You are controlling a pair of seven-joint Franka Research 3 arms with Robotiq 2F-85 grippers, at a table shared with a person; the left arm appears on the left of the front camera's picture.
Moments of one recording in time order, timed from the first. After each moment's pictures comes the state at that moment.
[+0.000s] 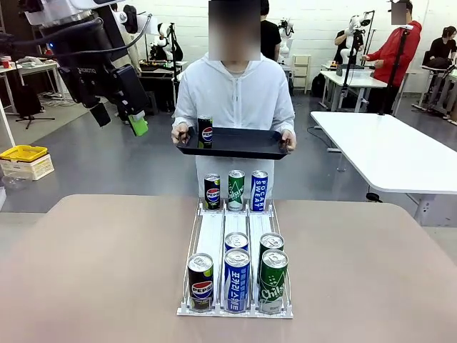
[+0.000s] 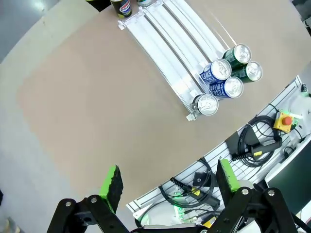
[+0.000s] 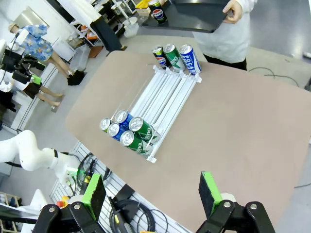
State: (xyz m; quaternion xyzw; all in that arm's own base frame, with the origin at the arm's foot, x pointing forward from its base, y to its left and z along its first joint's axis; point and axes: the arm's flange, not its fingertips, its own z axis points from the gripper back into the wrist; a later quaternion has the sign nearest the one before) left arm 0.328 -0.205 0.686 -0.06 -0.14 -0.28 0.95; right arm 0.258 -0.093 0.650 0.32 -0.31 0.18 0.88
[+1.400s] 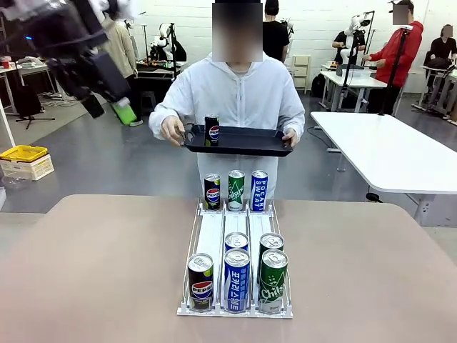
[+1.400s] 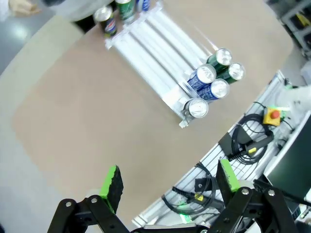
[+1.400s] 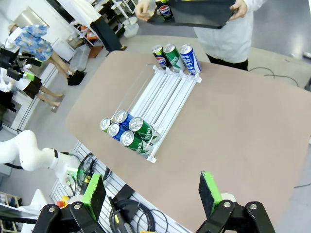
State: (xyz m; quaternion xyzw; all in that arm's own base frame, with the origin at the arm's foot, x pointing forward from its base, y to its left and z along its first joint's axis) left arm 0.326 -0.147 0.703 -0.14 -0.19 -0.34 0.91; right arm 0.258 -0.094 0.651 0.32 -0.31 0.18 0.88
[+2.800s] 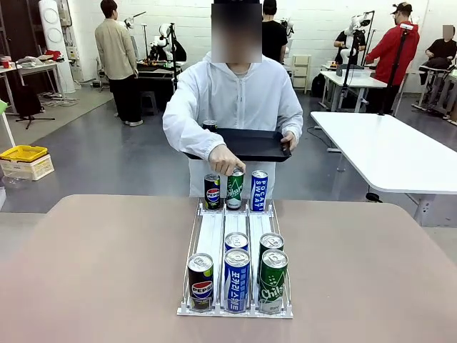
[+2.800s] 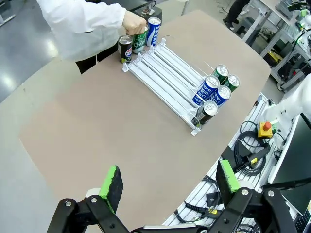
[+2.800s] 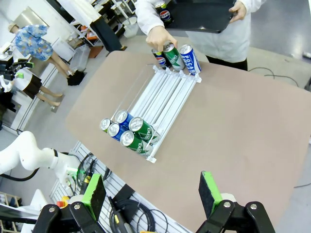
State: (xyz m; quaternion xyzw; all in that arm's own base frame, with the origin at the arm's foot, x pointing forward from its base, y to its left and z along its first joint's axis) left arm 0.287 0.041 0.672 -0.24 -0.30 -0.32 0.87; right arm 0.258 -0.094 0.651 0.32 -0.31 0.18 0.88
